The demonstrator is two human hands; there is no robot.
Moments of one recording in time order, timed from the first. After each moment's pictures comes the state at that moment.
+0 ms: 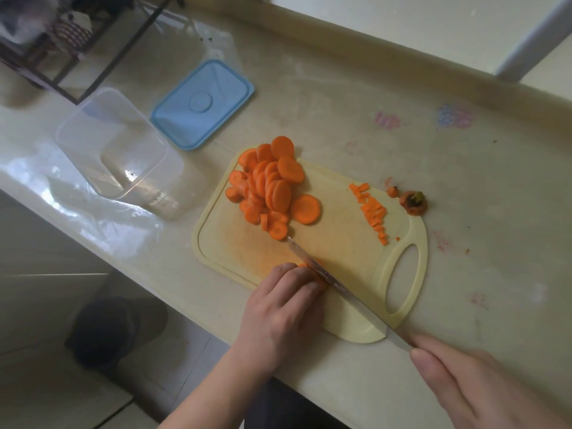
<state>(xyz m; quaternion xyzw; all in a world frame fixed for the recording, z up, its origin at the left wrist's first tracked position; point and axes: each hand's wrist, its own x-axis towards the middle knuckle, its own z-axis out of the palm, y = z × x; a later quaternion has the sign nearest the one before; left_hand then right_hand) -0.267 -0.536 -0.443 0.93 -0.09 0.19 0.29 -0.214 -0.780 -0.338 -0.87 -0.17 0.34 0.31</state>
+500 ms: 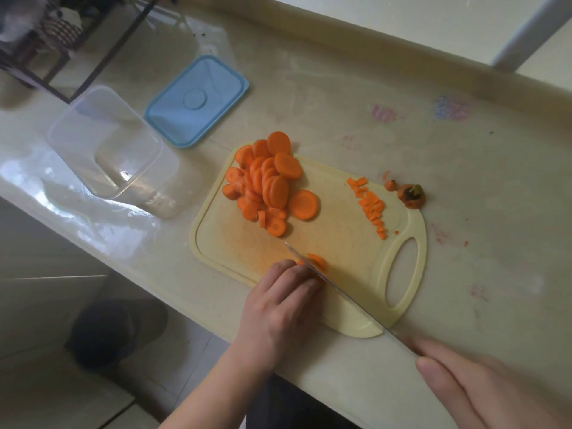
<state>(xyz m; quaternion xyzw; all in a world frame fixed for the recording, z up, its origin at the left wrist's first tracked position) -0.270 -0.533 -0.447 0.93 -0.09 0.19 0.30 -0.230 -0.791 -0.344 -0.89 -0.14 0.34 0.26</state>
